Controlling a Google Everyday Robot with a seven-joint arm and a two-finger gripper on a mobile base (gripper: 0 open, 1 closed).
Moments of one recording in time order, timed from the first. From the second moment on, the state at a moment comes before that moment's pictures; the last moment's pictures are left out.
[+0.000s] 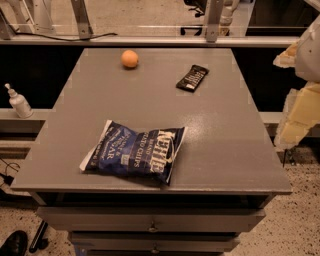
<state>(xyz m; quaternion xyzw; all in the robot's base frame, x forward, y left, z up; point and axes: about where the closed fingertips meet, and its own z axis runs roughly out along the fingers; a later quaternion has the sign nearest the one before) 0.438 -0.217 0.976 -0.60 0.78 -0.03 0.16</state>
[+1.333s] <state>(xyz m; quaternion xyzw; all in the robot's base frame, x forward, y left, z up) 0.553 -0.183 0.946 -0.59 0.77 0.03 0.26</state>
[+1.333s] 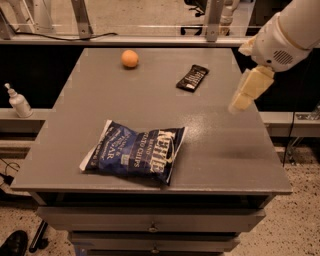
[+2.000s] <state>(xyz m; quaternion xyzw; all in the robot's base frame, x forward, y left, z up) 0.635 -0.125 0.936 -0.52 0.77 0.06 0.36</state>
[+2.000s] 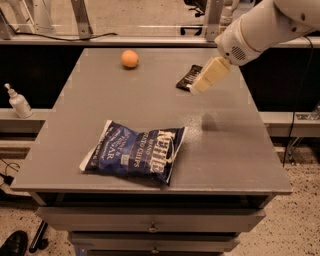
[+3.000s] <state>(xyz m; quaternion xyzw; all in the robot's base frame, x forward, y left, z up) 0.686 -0.112 0.919 -0.49 0.77 0.08 0.40</state>
